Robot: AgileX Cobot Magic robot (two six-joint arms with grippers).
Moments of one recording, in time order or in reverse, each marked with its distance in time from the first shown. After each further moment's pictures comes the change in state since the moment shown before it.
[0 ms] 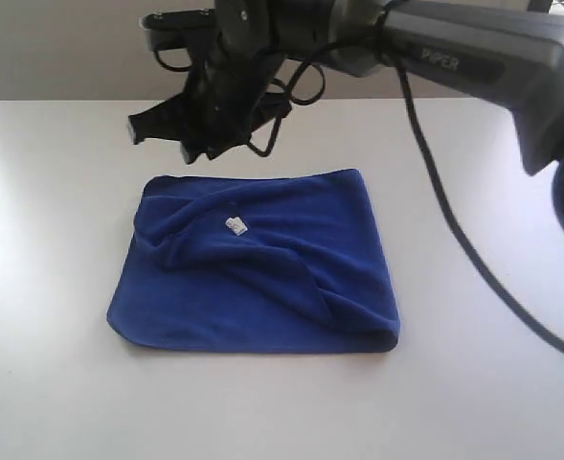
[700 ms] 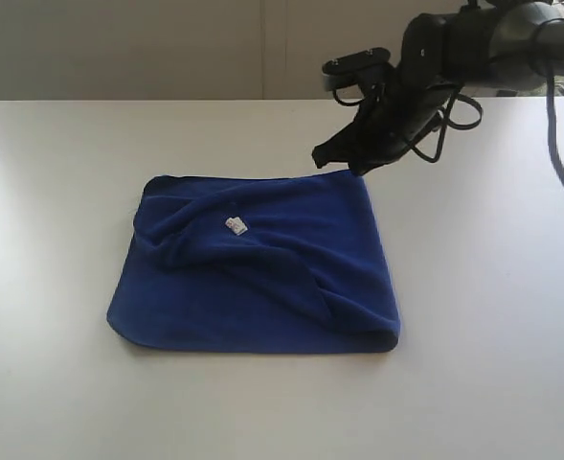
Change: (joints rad) left arm 0.000 0.000 0.000 0.000 0.000 0.000; right arm -0.363 -0.049 0.344 0.025 -0.192 -0.351
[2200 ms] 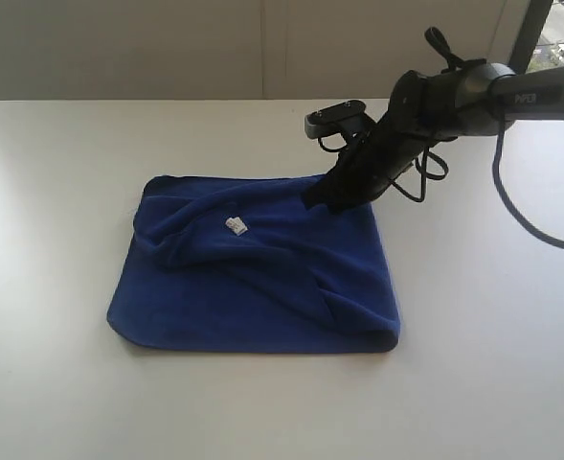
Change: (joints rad) left arm 0.000 0.000 0.000 0.043 -0.071 -0.040; right arm -0.013 0.151 0.001 0.259 -0.089 -0.313
